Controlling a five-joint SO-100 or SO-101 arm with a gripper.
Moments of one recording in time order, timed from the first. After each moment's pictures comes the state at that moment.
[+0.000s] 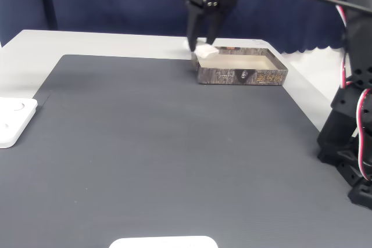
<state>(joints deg) 64.5 59.7 46.4 99.2 -0.3</state>
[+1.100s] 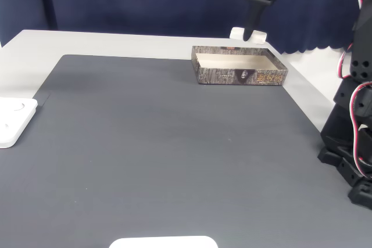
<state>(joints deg) 80.5 67.4 53.4 98.8 59.3</state>
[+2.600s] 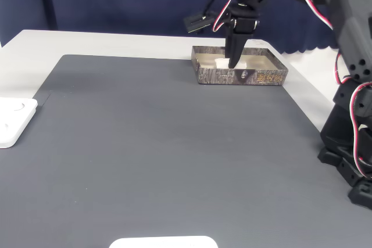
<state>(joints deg) 78.4 35.2 27.2 98.4 75.2</state>
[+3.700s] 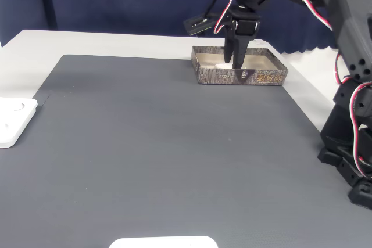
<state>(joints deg) 79.0 36.9 27.0 96.8 78.2</state>
